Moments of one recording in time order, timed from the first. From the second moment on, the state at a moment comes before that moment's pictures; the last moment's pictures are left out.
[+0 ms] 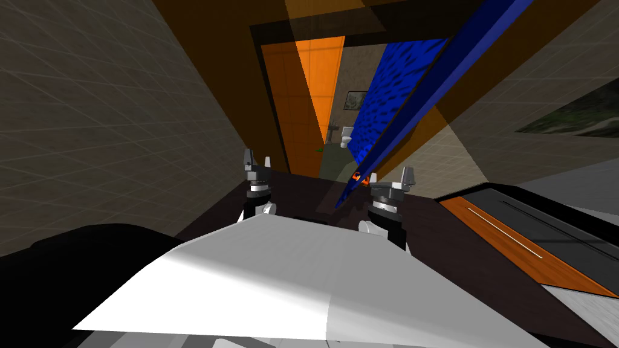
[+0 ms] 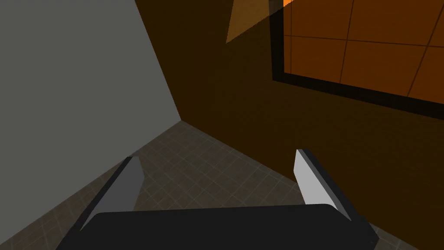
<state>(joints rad) 0.52 -0.02 -0.02 -2.27 0.04 -0.59 0.00</state>
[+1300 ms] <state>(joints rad) 0.41 0.05 -0.01 -2.01 0.06 -0.62 -0.03</state>
